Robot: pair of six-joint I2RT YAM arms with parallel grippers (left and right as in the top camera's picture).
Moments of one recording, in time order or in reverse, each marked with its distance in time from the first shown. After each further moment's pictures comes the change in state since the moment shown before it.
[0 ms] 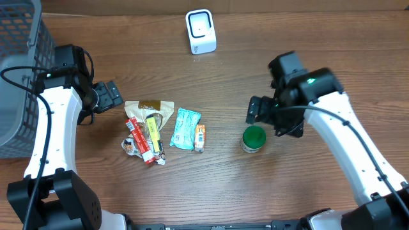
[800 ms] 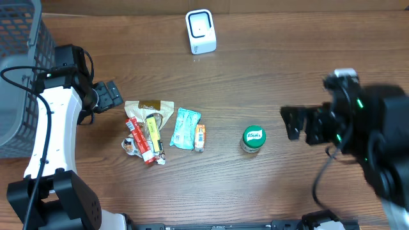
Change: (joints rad) left arm 0.000 0.000 0.000 0.000 0.000 0.000; right arm -0.142 -0.504 0.119 0.041 -0.019 -0.436
